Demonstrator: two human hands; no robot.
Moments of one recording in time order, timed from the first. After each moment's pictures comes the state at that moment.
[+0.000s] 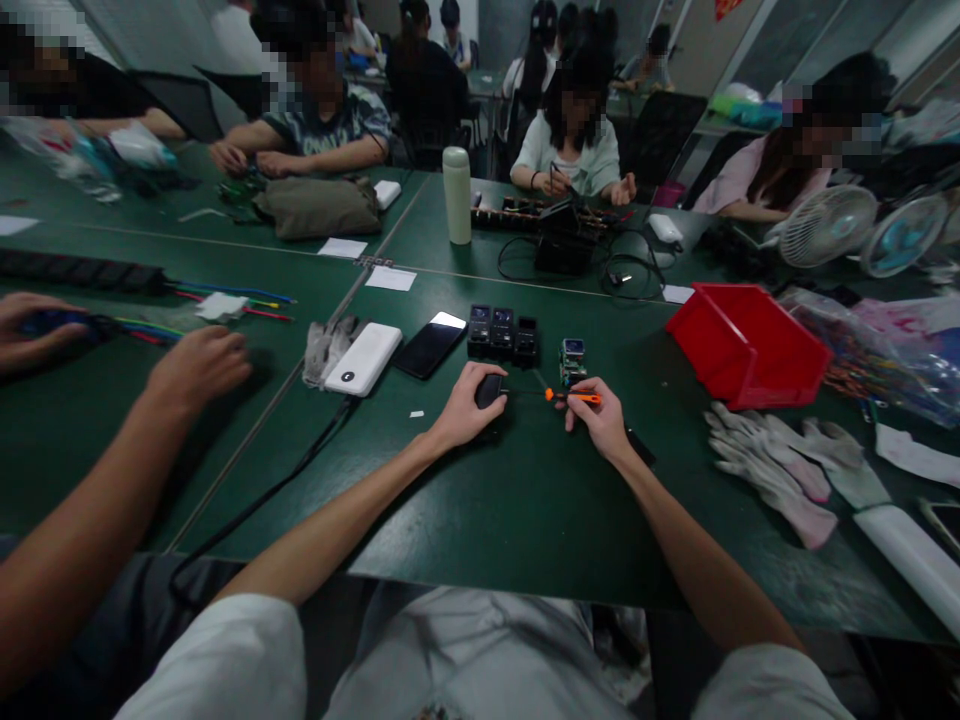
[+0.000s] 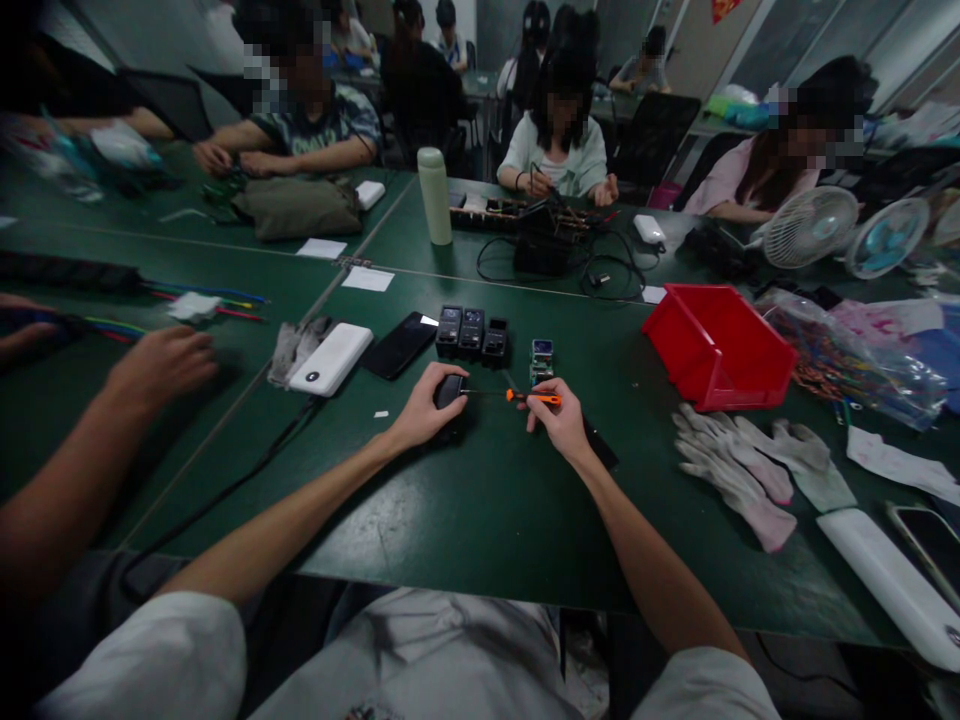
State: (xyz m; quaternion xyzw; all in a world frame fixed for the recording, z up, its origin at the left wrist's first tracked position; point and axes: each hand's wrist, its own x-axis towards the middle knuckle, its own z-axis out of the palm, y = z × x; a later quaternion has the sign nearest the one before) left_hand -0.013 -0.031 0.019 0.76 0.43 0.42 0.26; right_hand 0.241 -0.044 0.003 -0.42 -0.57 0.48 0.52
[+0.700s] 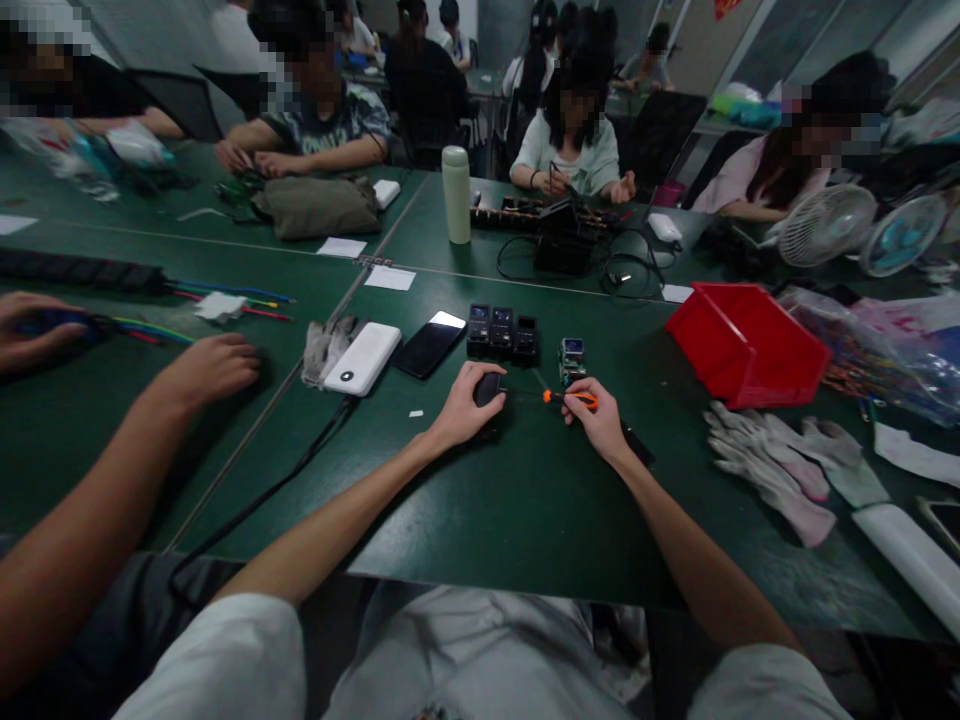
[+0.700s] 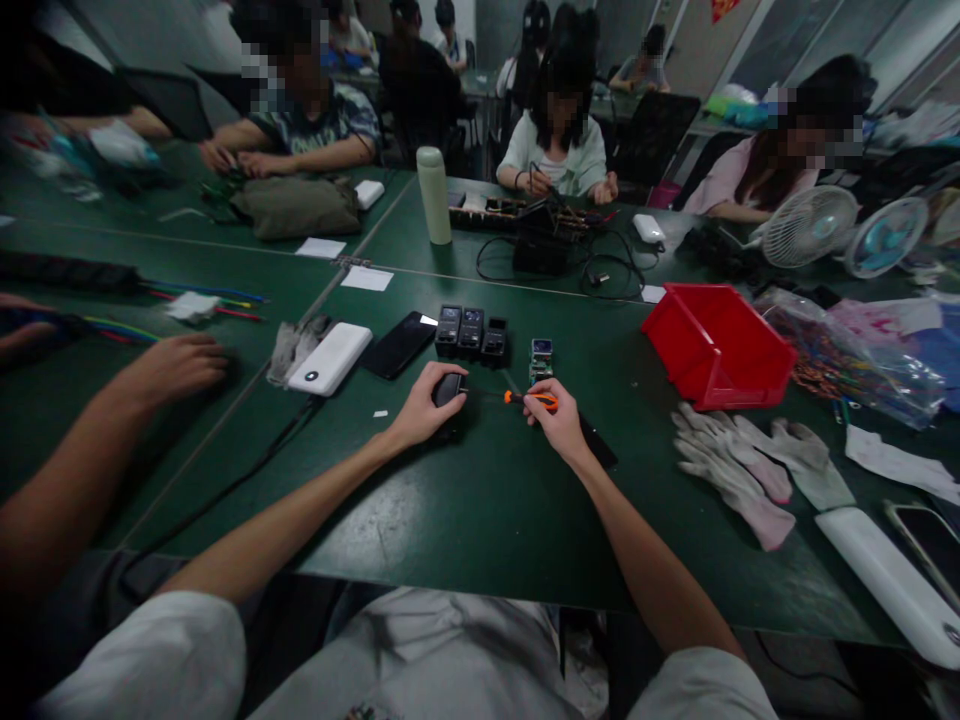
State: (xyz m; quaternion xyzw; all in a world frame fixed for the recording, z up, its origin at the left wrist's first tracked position) left_hand -0.012 -0.031 0.018 0.75 0.44 0.42 0.26; right_hand 0.239 -0.045 0.007 -0.46 -0.59 0.44 0.49
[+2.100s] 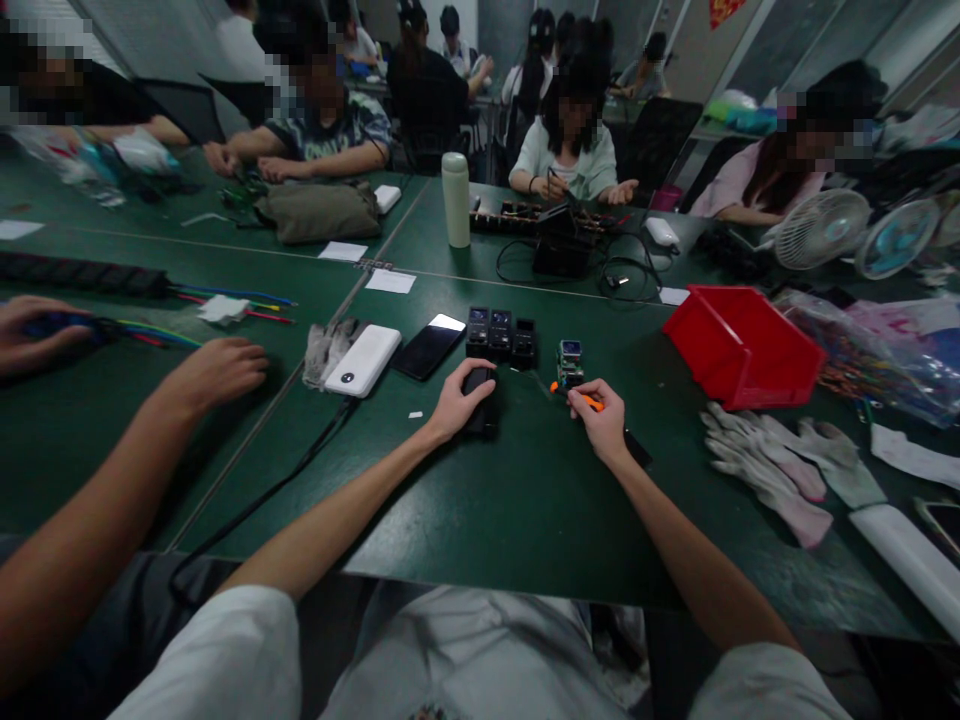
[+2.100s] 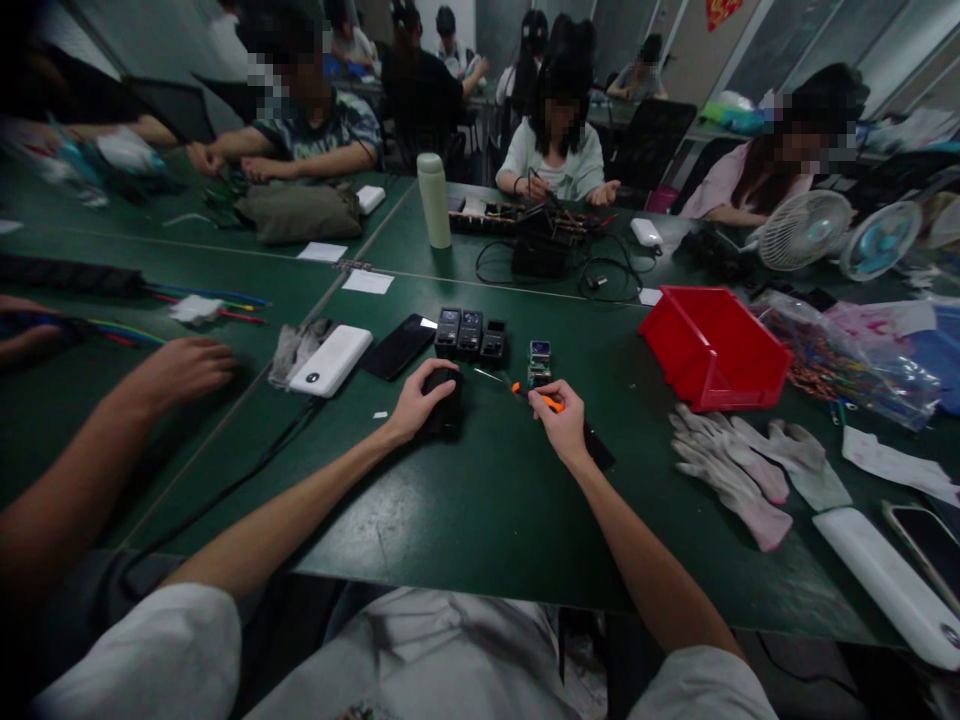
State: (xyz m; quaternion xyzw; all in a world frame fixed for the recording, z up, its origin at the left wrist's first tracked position) left_hand -0.017 -0.021 0.014 0.67 0.45 0.47 0.35; right_hand 0.240 -0.045 0.006 -0.50 -0.56 0.36 0.55
